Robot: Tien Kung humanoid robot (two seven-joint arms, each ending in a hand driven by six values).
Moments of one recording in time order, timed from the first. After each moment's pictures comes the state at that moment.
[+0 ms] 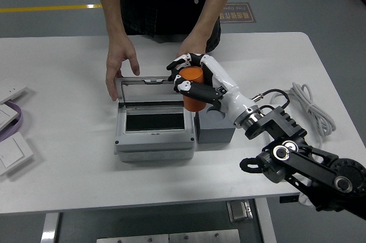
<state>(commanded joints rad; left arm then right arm) 0.01 0.25 -0.28 -0.35 0.32 0.14 0.09 0.54 -0.34 0.62 1.72 -0.94 -0.39 0.01</state>
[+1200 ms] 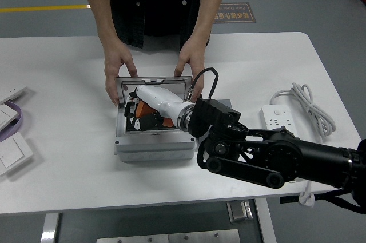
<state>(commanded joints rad) 0.00 0.26 -0.22 -0.34 0.27 0.14 0.09 0.88 -0.13 0.29 1.42 -1.44 -0.21 -0.48</state>
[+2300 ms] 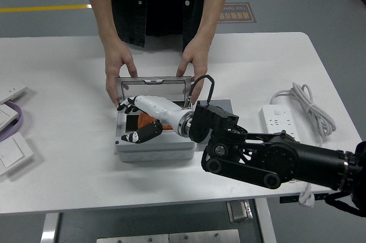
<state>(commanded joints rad) 0.01 0.26 -0.25 -0.35 0.30 0.14 0.10 0.84 -0.14 0.31 1.39 -1.35 -0.20 -0.30</state>
